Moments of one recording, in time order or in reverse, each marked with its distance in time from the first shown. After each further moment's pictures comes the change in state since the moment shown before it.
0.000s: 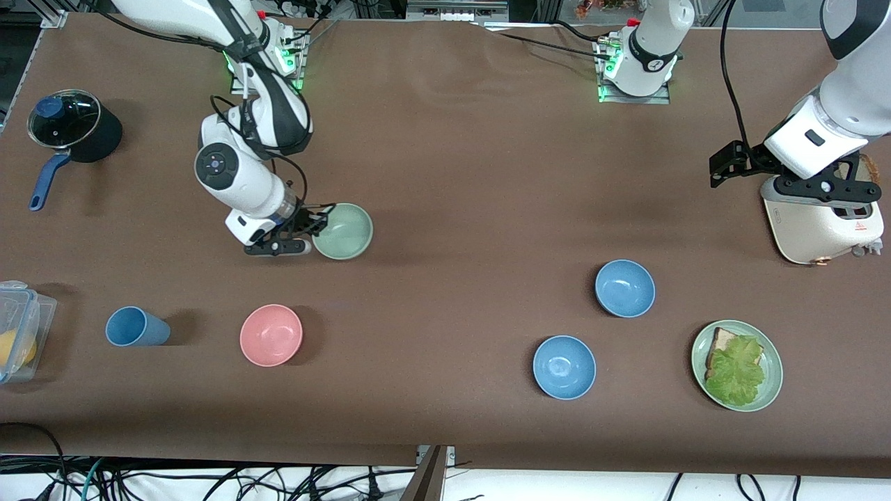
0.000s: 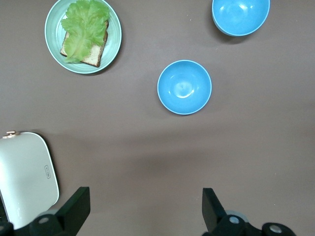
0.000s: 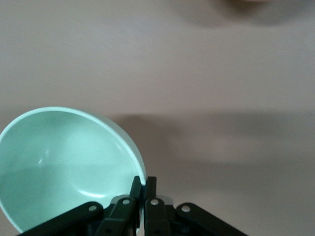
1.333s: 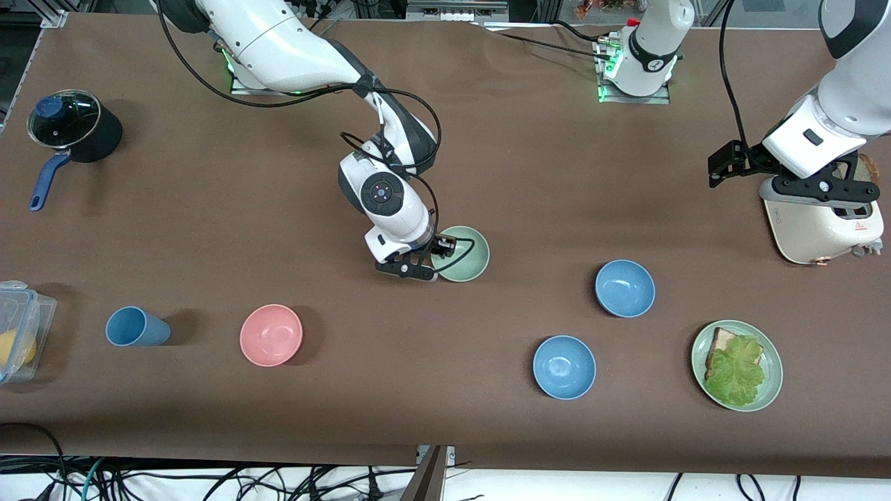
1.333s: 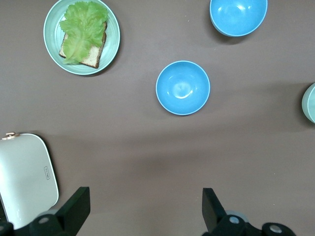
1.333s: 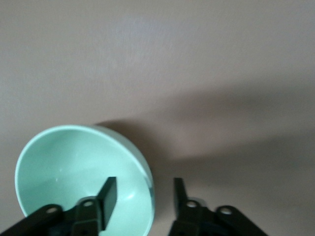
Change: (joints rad) left arm -0.006 0.001 -0.001 0.003 0.000 -0.003 0.000; right arm 0.325 0.444 -0.041 0.593 -0.047 -0.051 0.503
